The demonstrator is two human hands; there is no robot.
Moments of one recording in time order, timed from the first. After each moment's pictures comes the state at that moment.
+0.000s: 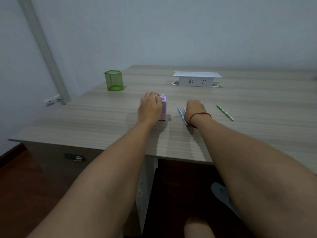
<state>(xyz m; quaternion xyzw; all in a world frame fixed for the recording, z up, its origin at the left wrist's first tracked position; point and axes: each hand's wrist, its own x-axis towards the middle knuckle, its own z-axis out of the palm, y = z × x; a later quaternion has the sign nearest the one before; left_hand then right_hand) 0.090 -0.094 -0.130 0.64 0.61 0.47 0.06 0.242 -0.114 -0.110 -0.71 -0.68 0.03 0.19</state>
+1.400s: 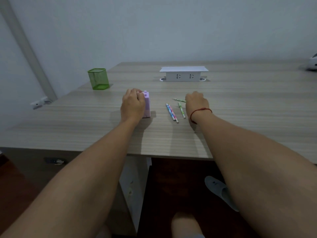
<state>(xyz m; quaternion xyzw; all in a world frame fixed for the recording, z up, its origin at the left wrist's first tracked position) 0.096 -0.092 -0.135 0.61 0.61 0.50 0.03 0.295 -0.101 -0.120 -0.72 -0.67 -0.09 0.15</state>
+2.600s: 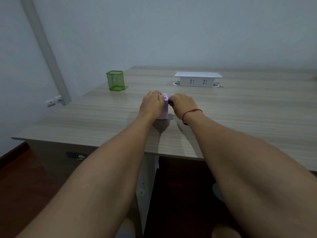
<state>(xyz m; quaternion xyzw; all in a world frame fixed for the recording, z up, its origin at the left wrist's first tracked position) 0.086 -0.089 -0.123 0.67 0.62 0.41 0.07 0.207 -0.101 -0.107 -0.59 -0.78 -0.13 0.17</state>
